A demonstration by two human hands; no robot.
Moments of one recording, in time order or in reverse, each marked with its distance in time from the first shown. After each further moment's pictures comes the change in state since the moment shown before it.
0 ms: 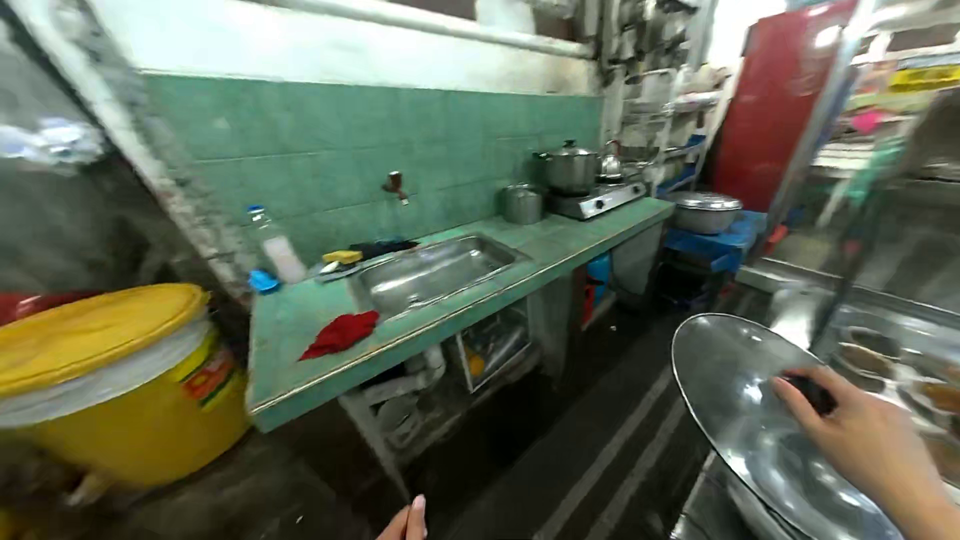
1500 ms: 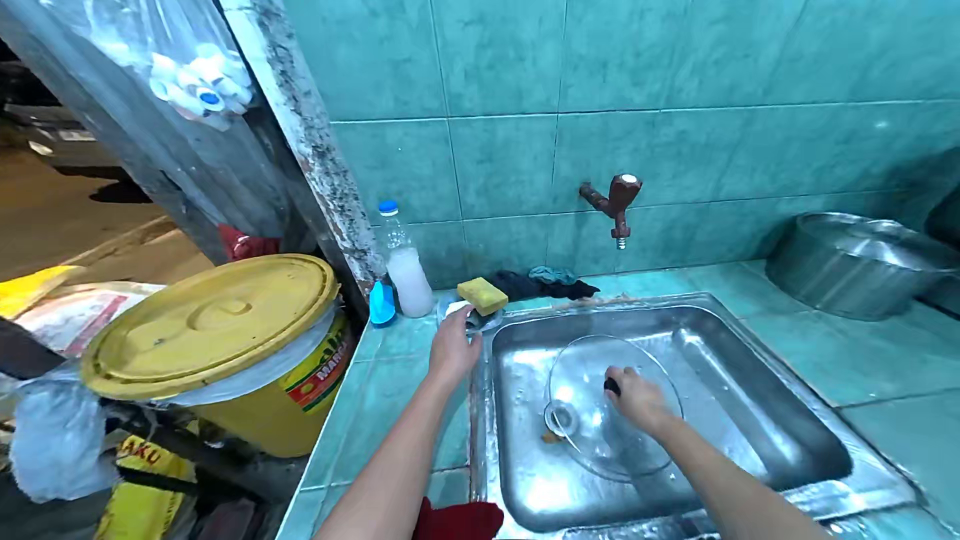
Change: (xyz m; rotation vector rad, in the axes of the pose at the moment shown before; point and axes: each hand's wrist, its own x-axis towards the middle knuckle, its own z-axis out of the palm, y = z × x) left_hand 0.734 -0.053 -0.082 0.487 0.105 -0.148; right_hand 0.398 -0.502 0.677 -0.067 -1.134 -0.459
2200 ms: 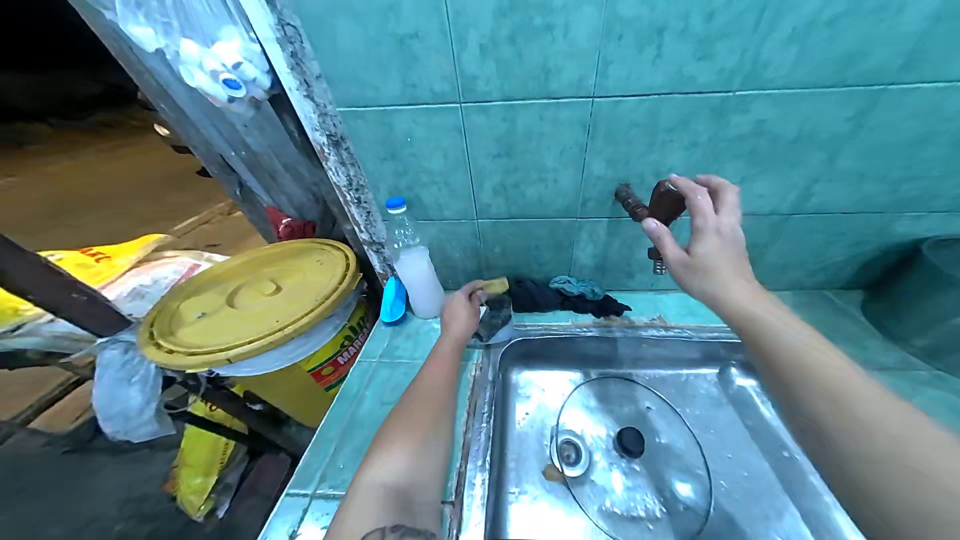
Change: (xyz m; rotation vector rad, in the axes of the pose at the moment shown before) left_hand 0.096 -0.003 0.008 -0.049 0.148 -0.173; right_hand 0.034 -0.053 -0.239 0.252 0.975 -0.627
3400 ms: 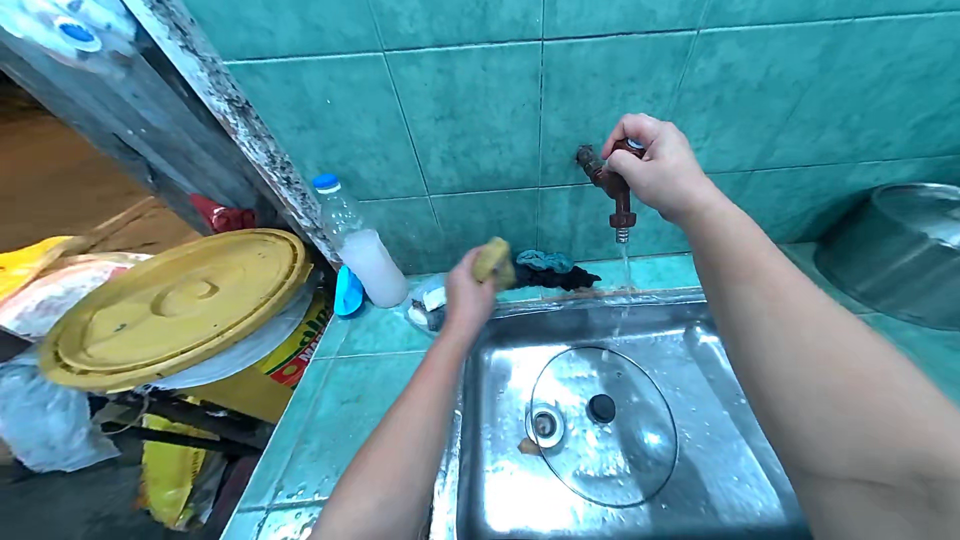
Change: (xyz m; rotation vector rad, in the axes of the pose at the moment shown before) left_hand -0.043 0.087 0.022 -0.310 0.080 0.192; right_hand 0.060 0.017 0.002 0.331 -0.198 0.039
